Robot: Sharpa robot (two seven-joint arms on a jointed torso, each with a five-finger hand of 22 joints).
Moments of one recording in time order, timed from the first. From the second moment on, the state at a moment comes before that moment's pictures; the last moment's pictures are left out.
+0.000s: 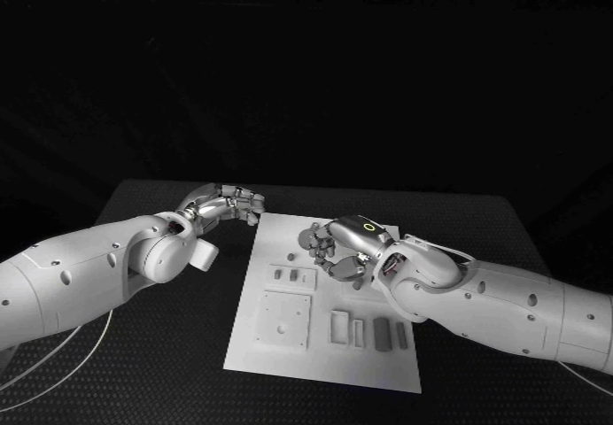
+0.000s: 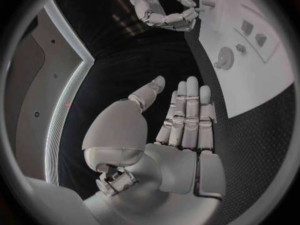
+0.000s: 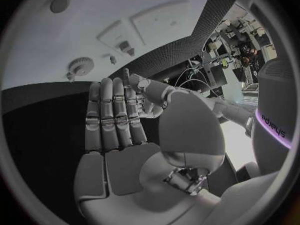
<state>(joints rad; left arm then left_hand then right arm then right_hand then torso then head) 1.23 -0.75 -0.10 1.24 -0.23 -0.09 0.28 1.08 -0.07 0.54 -0.28 0.05 0.81 0.19 0.32 0.48 1.18 0.11 0.15 0.13 1.03 0.05 0.65 0.38 0.02 0.76 -0.05 0.57 1.22 1.05 -0.70 -0.01 1.52 -1.64 -0.48 -0.04 1.20 -0.24 0.93 -0.21 0.05 1.03 0.09 0.45 0.49 1.23 0.06 0.29 0.33 1.06 0.04 0.56 0.73 0.25 0.94 0.17 0.22 1.31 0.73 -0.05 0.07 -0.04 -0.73</state>
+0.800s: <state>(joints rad) 1.24 -0.72 -0.10 1.20 -0.23 -0.09 0.28 1.08 -0.07 0.54 -0.28 0.05 0.80 0.19 0.32 0.48 1.18 0.11 0.15 0.13 1.03 0.05 0.65 0.39 0.02 0.76 -0.05 0.57 1.23 1.00 -0.61 -0.07 1.47 -1.70 -0.47 -0.02 1.20 -0.24 0.92 -0.21 0.05 1.03 0.09 0.45 0.49 1.23 0.06 0.28 0.34 1.06 0.04 0.55 0.73 0.25 0.94 0.17 0.22 1.31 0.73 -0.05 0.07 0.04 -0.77</state>
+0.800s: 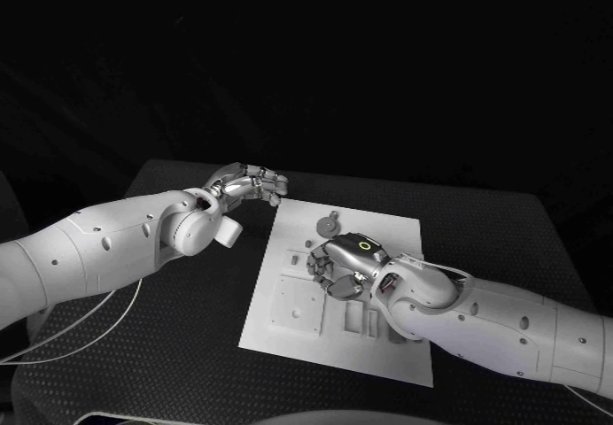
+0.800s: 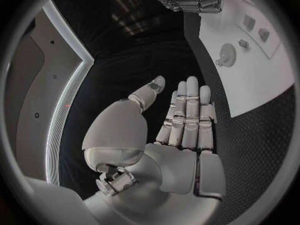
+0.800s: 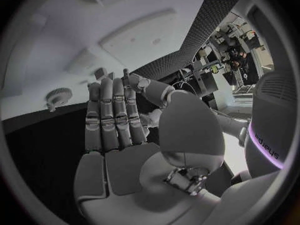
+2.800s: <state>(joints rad) 1.24 -0.72 -0.10 1.20 -0.23 -0.09 0.28 1.08 -0.07 0.54 -0.28 0.05 0.80 0.19 0.32 0.48 1.18 0.11 0.15 0.13 1.03 0.05 0.64 0.40 0.02 0.76 -0.05 0.57 1.23 0.97 -0.58 -0.10 1.43 -1.71 -0.45 -0.01 1.20 -0.24 0.92 -0.22 0.05 1.02 0.10 0.45 0.50 1.23 0.06 0.27 0.34 1.06 0.04 0.55 0.74 0.25 0.94 0.17 0.22 1.31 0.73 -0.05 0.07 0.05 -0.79</state>
